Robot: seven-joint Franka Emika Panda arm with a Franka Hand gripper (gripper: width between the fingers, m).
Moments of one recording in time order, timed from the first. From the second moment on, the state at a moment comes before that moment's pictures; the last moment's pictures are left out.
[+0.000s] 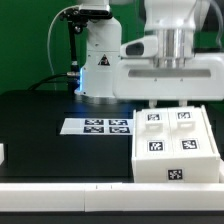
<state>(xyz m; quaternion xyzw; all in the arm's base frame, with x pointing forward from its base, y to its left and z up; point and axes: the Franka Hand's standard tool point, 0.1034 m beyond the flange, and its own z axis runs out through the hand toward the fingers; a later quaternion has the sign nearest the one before) 0.494 0.091 0.065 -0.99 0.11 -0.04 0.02</state>
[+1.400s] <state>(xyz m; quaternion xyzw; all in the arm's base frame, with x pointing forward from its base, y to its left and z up) 0.527 0.088 0.111 -0.99 0.10 0.07 -0.01</state>
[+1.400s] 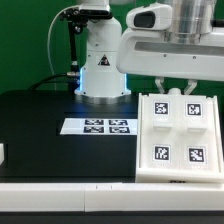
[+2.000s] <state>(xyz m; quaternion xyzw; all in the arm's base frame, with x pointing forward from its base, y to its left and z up) 0.569 0.072 0.143 -0.99 0.10 0.08 0.00</state>
